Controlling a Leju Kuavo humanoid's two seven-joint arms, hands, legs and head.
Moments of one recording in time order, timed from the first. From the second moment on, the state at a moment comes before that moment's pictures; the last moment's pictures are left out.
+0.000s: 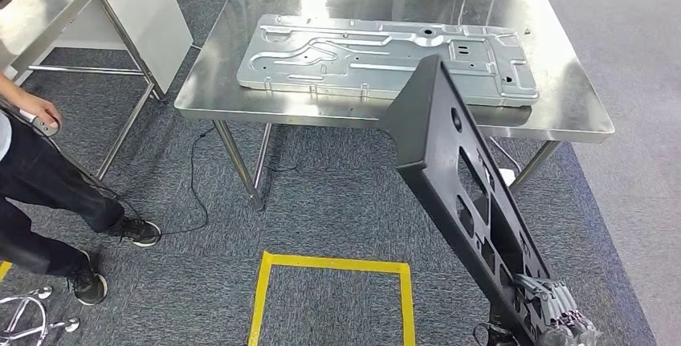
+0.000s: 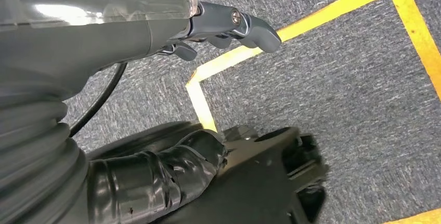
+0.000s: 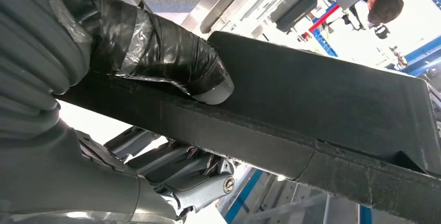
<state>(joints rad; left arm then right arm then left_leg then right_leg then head) -0.07 -0.21 1.05 -0.22 -1.29 0.22 -0.44 0.45 0.19 0.04 -2.02 0.77 -0.69 -0.61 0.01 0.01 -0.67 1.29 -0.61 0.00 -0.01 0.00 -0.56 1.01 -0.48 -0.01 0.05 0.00</state>
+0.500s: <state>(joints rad) -0.07 -0.20 1.05 -0.22 -1.30 0.21 -0.45 0.44 0.19 0.04 -2.02 0.76 -0.69 -0.64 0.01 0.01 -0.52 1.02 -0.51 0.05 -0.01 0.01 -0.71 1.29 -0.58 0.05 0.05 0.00</state>
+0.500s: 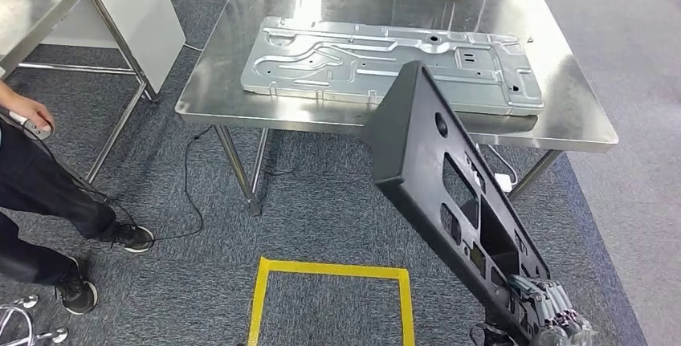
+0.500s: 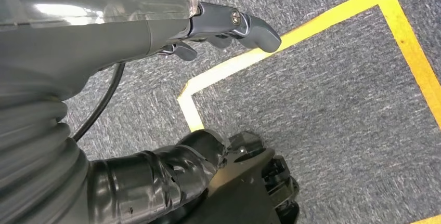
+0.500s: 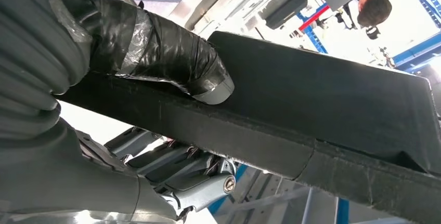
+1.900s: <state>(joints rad) -0.08 -0.20 1.00 -0.22 -1.36 0.19 -0.44 0.20 0.12 0.04 -2.03 0.81 -0.69 -0.61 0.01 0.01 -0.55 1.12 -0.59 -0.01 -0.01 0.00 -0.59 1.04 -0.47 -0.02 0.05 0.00</state>
